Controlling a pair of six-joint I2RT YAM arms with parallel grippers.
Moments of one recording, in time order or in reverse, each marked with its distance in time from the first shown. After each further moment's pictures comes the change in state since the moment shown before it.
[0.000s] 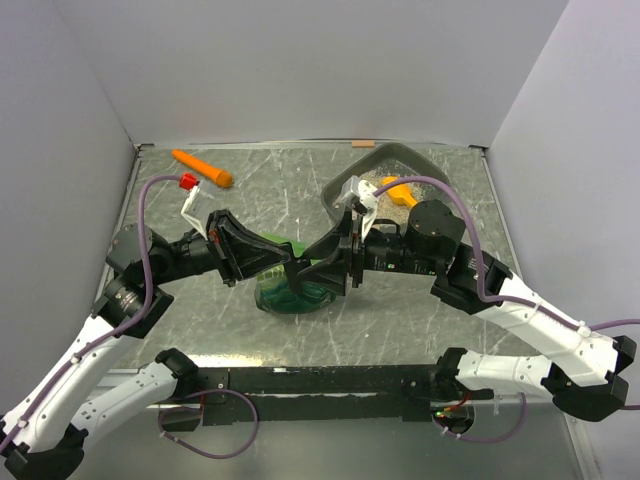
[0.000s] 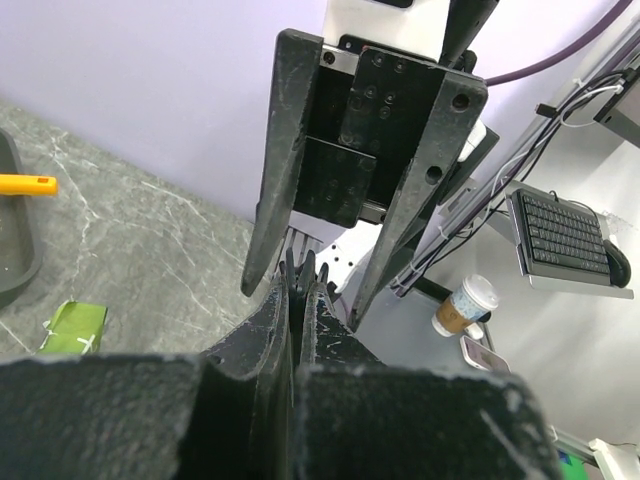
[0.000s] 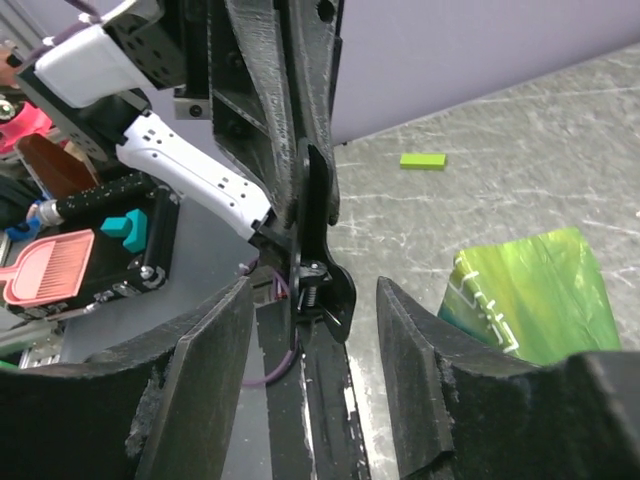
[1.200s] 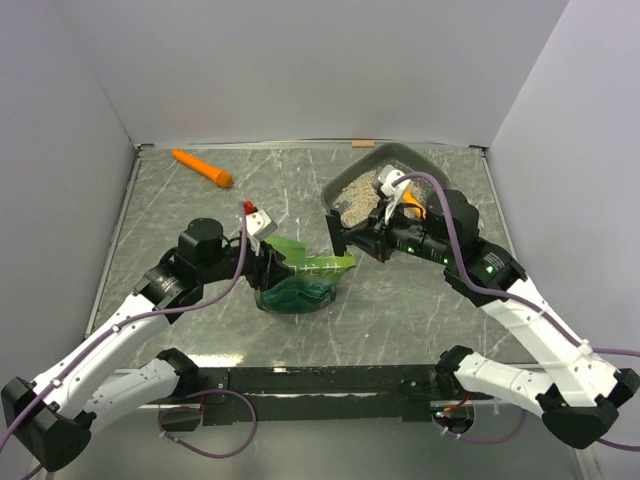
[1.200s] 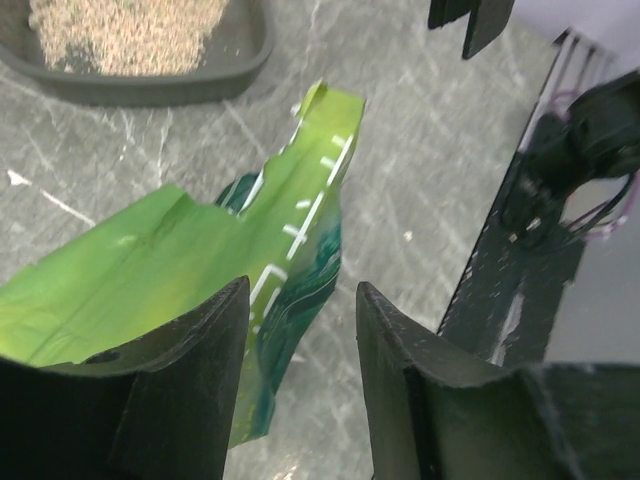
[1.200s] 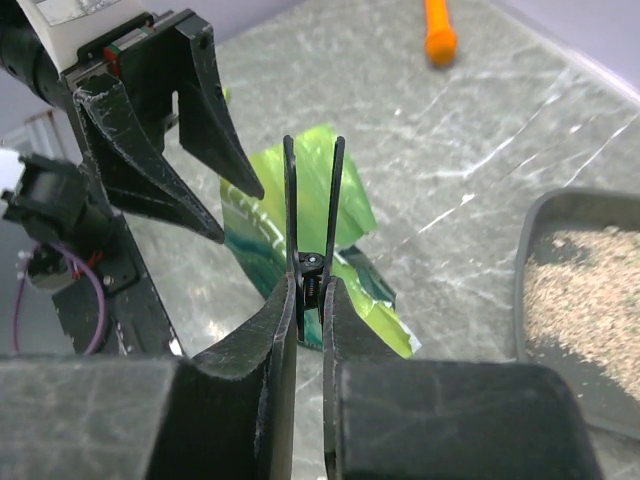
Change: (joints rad) left arm 0.000 0.139 -0.150 -0.324 -0.255 0.586; right arm -0.303 -0.071 -0.080 -0.178 0.106 -0.236
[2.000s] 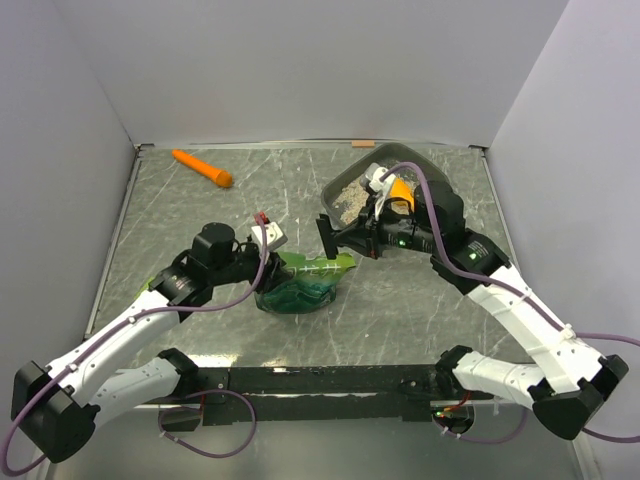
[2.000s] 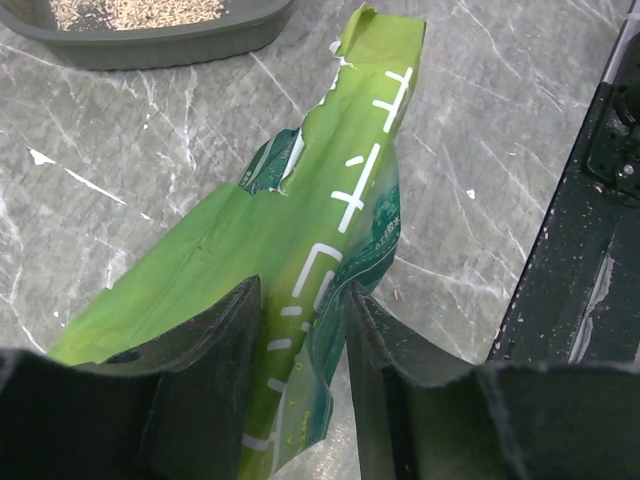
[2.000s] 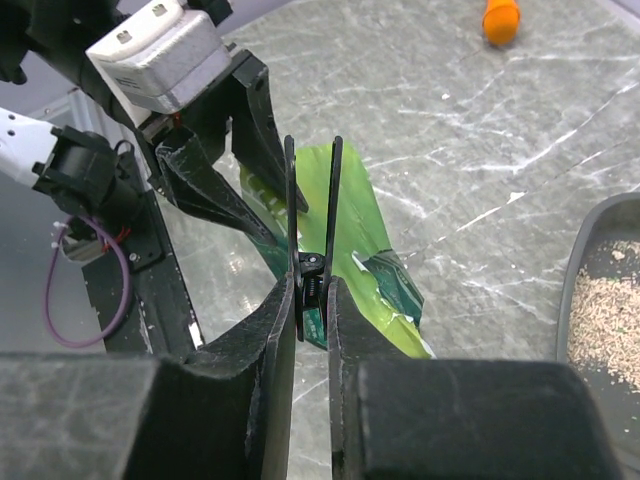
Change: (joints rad) left arm 0.000 0.061 -0.092 0.049 -0.030 0.170; right arm -0.059 0.080 -0.020 0.048 -0.170 -0.006
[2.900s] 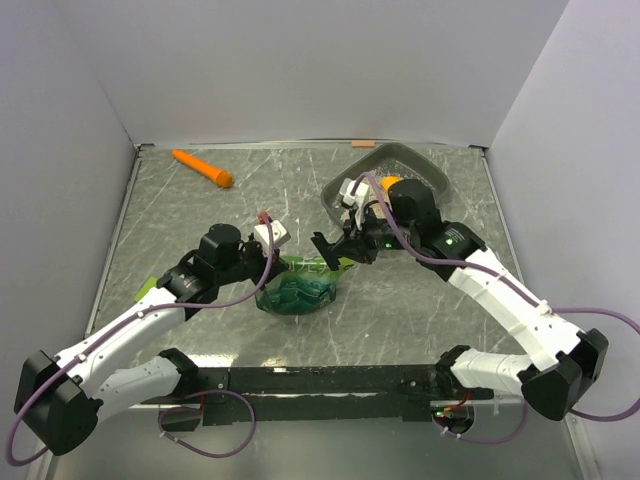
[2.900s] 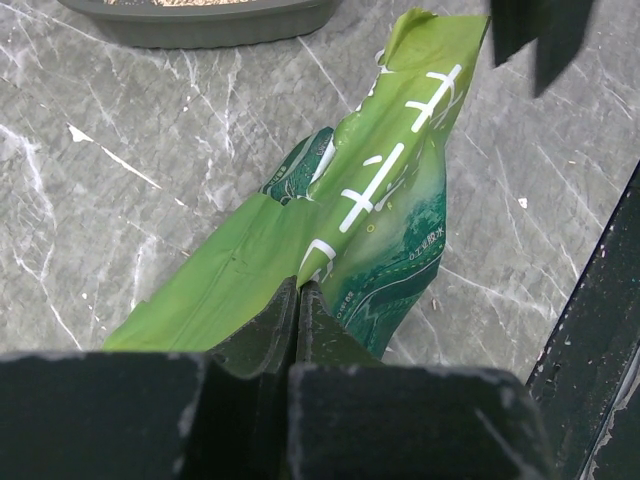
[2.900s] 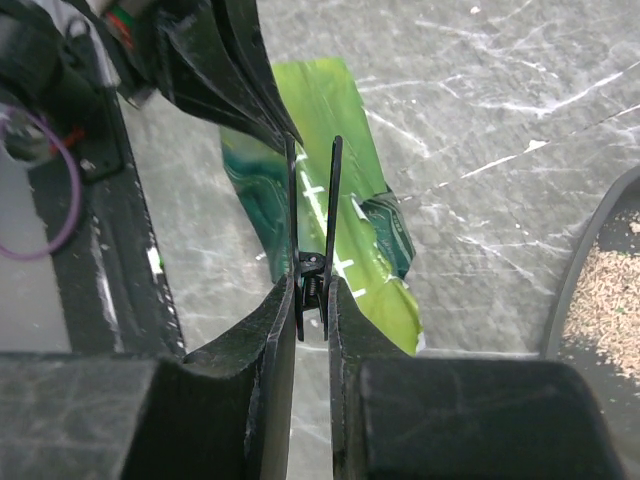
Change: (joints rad) left arm -0.011 0.047 -0.030 0.063 -0.111 -0.006; right arm 0.000 0.120 0.004 -0.117 -0.045 -0.210
